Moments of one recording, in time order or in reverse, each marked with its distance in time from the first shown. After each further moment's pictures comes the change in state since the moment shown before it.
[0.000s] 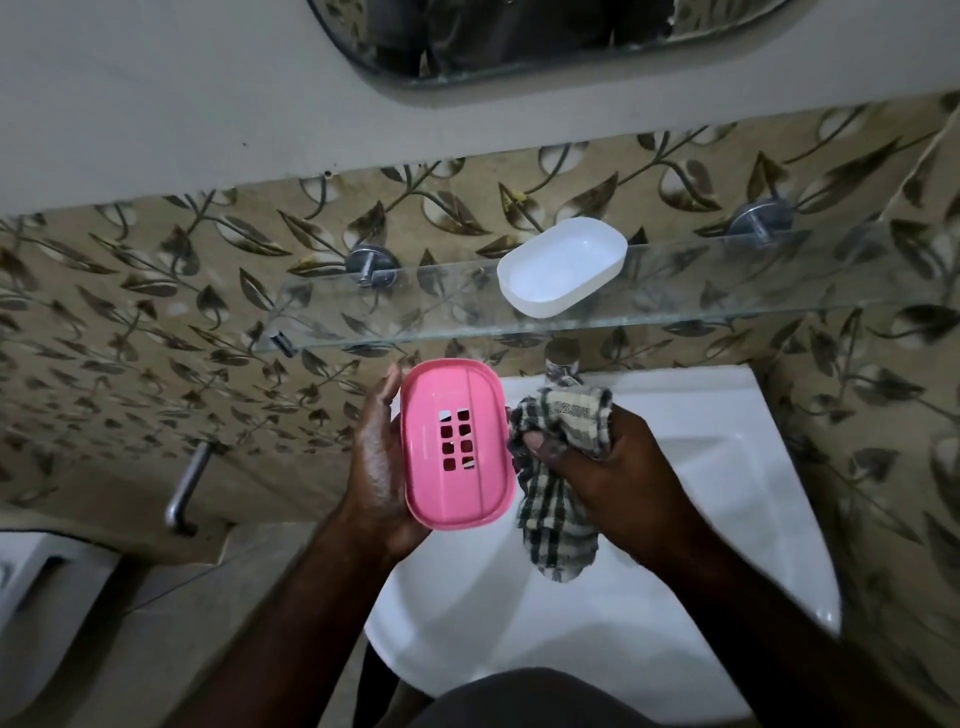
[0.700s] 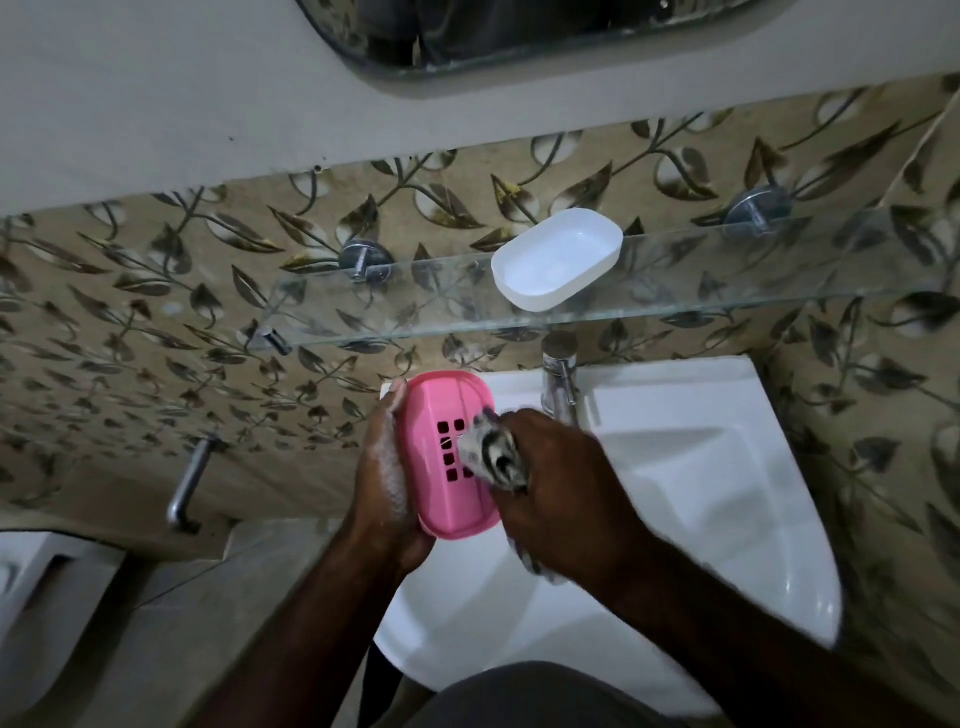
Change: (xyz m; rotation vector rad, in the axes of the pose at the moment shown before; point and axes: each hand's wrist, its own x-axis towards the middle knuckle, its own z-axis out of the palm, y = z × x) left_hand -0.002 -0.014 0.004 0.133 0.243 0.090; right_hand -0.004 -0.001 0.031 -0.735 -0.029 -0.310
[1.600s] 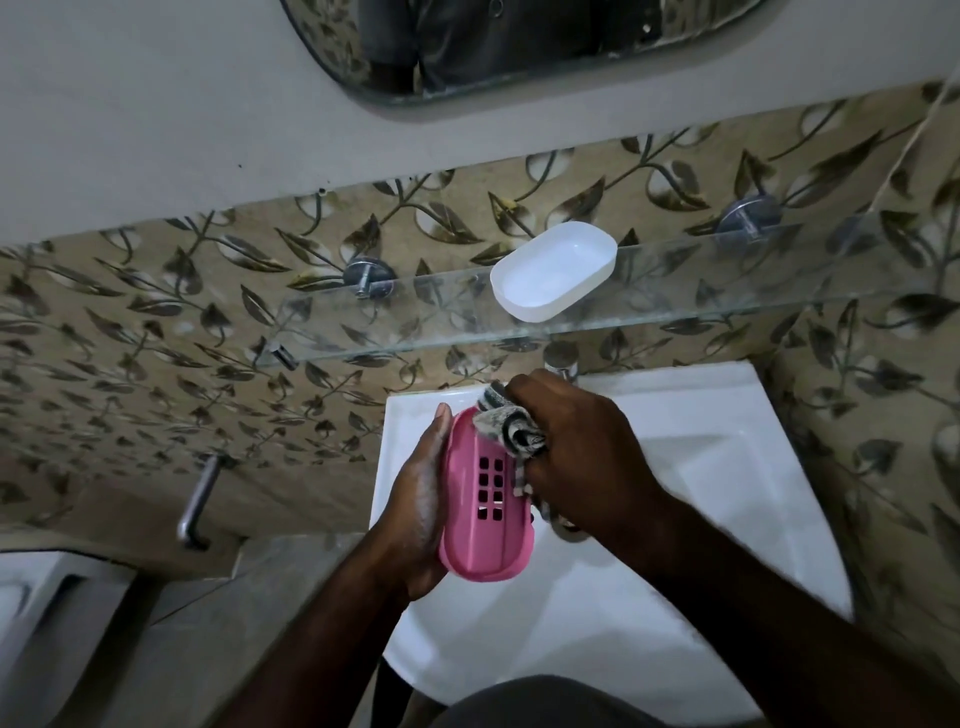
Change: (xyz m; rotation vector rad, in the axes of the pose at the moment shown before) left_hand -0.004 -0.010 0.004 0.159 -0.156 -0.092; right_hand 0.024 0.006 -0.022 -0.109 0.096 -0.135
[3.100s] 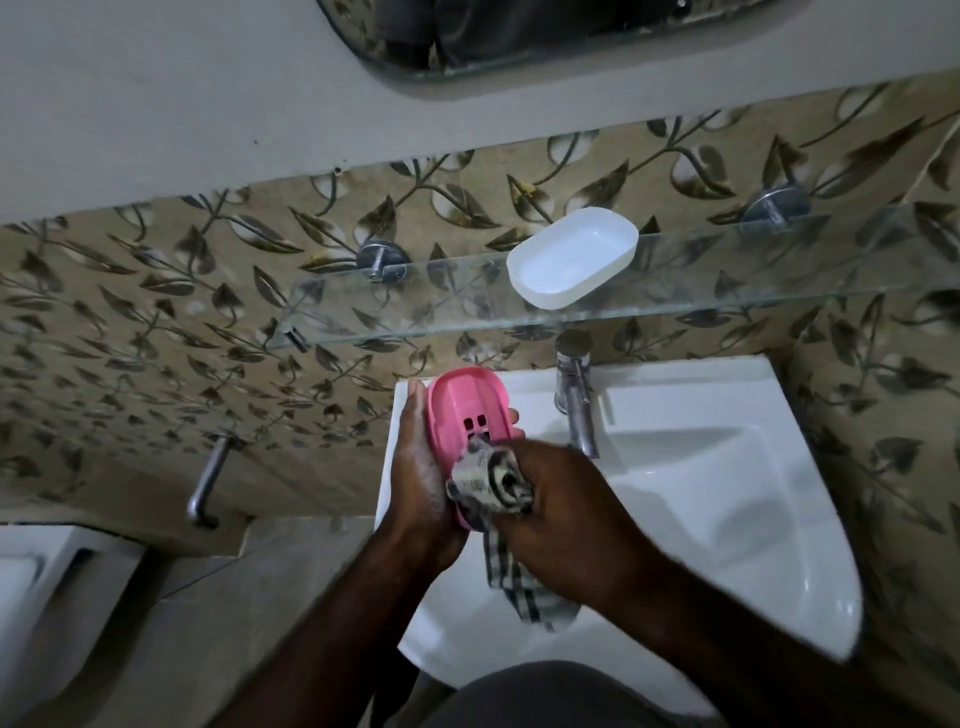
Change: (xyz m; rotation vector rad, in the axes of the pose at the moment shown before) left_hand 0.004 0.004 0.006 -0.214 0.227 0.153; right_hand -0.034 -0.029 0.018 0.417 -0.226 0.250
